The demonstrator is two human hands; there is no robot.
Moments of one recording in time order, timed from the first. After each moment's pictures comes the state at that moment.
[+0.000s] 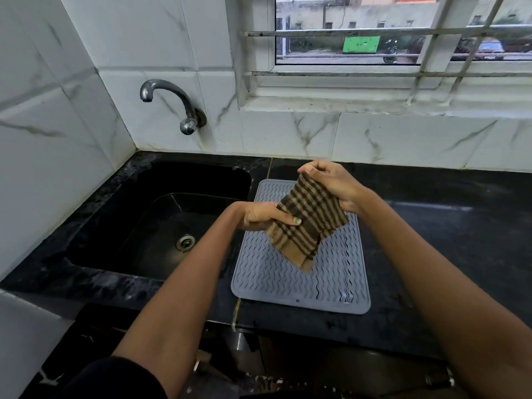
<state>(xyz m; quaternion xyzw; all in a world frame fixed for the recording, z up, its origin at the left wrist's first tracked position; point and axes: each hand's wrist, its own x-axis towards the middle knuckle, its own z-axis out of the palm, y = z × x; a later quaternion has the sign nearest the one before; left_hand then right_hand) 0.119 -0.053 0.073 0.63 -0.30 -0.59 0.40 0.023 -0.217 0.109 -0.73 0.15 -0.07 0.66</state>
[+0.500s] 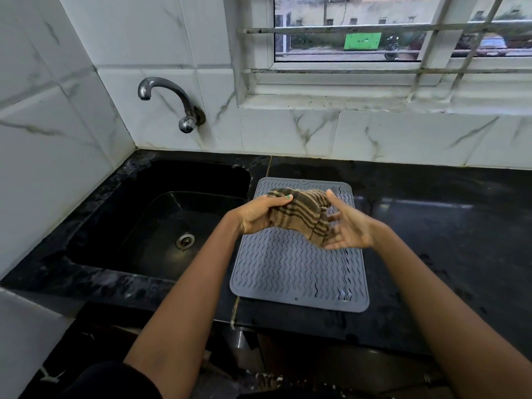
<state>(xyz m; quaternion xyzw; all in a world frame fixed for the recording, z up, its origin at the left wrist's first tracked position) 0.108 -0.048 0.066 0.58 -0.19 -0.52 0.60 -0.024 -0.238 0.048 -0.59 0.31 0.15 0.73</state>
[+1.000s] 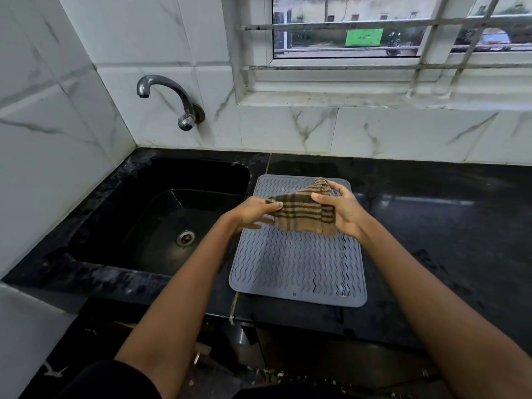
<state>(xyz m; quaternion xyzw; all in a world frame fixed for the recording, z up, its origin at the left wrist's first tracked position) 0.108 -0.038 0.059 0.79 -0.22 -0.38 0.42 -0.009 -0.222 0.053 -0.49 0.28 -0.10 0.82</state>
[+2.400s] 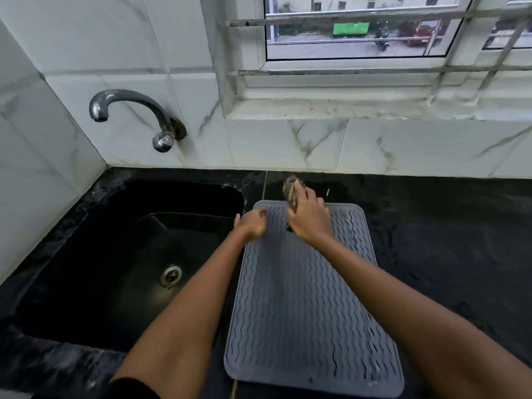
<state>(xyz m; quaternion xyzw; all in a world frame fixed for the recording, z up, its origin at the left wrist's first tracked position) 0.243 -0.119 -0.010 0.91 -0.24 -0.26 0.21 0.152 -0.233 0.001 -0.92 0.29 -0.15 0.23</state>
